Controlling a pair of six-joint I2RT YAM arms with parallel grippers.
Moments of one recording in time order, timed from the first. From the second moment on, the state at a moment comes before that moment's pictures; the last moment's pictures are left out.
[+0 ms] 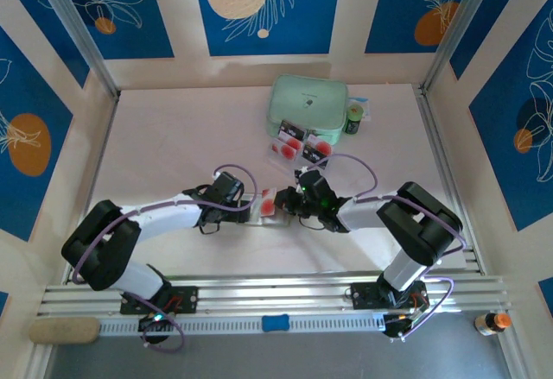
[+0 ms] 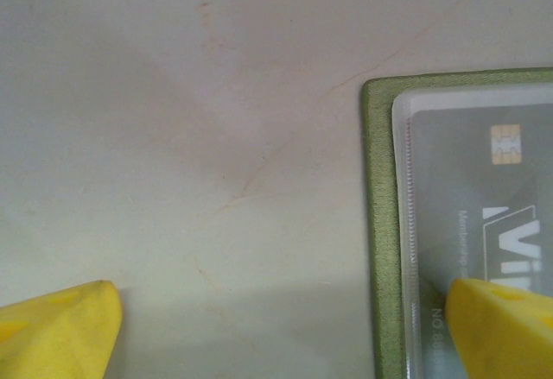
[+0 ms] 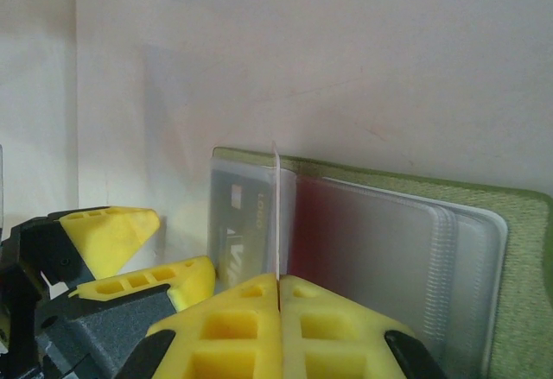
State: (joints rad) left arm -0.69 1.47 0.68 -0.34 -0.20 -0.53; right arm 0.73 1.63 0.56 0.45 -0.24 1.05
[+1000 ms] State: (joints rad) left arm -0.69 1.44 0.68 -0.34 -0.20 -0.53; right arm 0.75 1.64 0.54 0.49 -0.22 1.09
